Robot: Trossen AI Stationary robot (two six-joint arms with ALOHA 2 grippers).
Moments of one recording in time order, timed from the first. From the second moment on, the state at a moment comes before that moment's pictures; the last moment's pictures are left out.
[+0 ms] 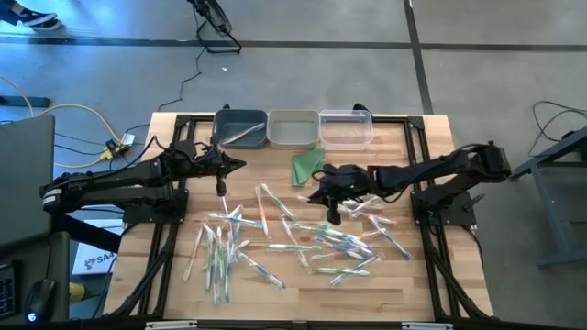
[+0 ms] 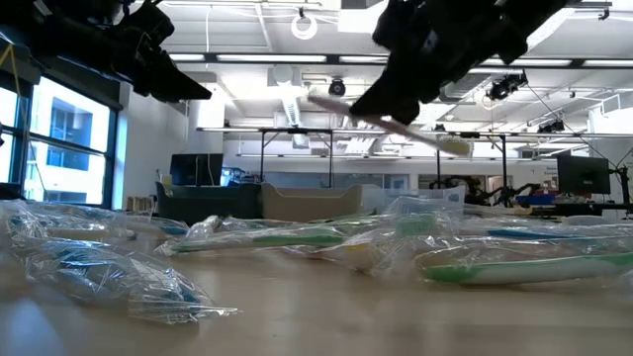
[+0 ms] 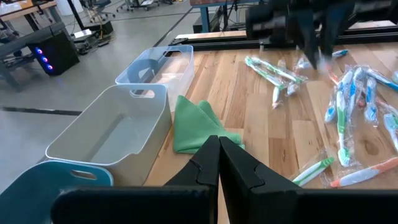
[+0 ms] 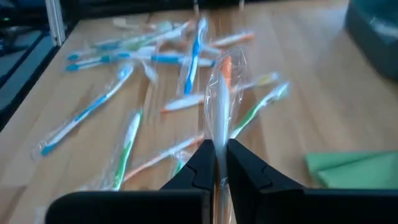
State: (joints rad) left arm 0.34 0.62 0.38 0.02 0.06 0.17; right arm 0.00 1.45 0.78 0.16 -0.08 0.10
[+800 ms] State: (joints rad) left arm 0.34 0.62 0.38 0.11 0.05 0.17; right arm -0.07 1.18 0.78 0.03 0.20 -0.03
